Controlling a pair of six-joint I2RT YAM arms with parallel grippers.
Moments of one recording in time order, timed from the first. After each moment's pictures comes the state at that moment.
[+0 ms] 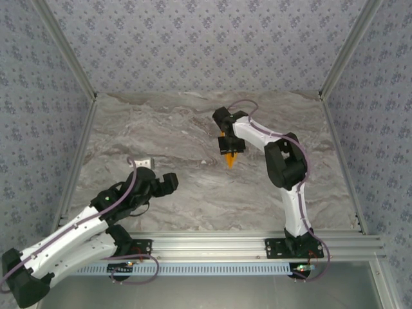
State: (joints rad) left arm -0.80 0.71 0.59 -0.61 -0.27 -0.83; right arm 0.54 2.12 1.71 -1.00 0.12 0.42
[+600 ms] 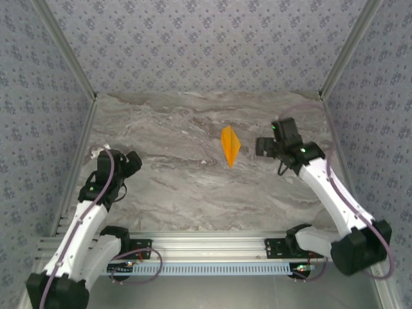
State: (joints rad) left arm -0.15 0.81 0.61 -0.50 -0.27 -0.60; right arm 0.29 1.11 0.99 -0.73 0.25 0.29
